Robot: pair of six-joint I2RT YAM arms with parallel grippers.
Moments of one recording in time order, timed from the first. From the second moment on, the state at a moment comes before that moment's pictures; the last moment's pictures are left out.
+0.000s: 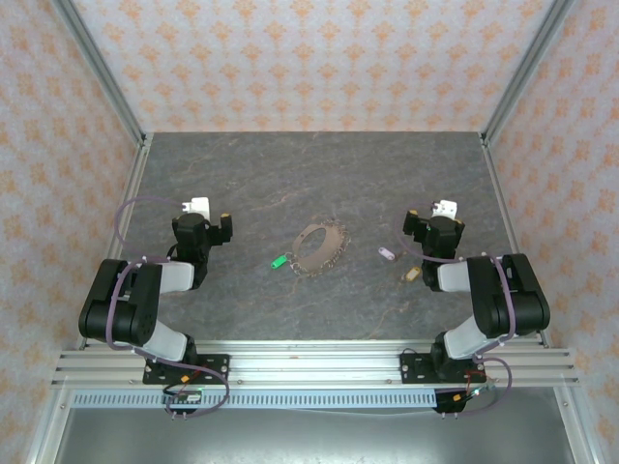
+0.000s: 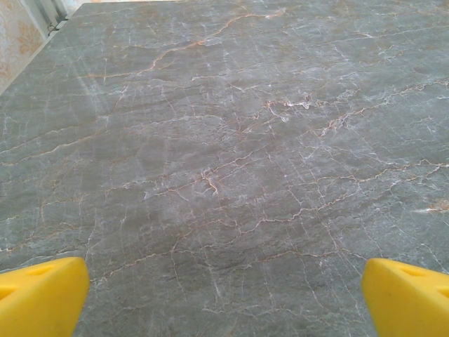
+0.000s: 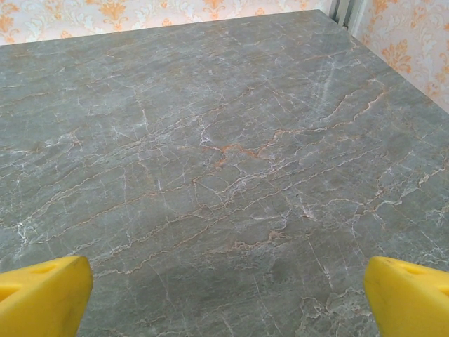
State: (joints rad) left arm -0.03 1.50 0.41 0.62 -0.21 -0.05; right arm 0.06 1.53 0.37 0.76 0.26 0.13
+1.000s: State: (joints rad) left arm -0.03 0.88 0.59 -0.18 -0.19 -0.64; right arm 0.06 0.97 0.56 -0.18 -0.18 0.65
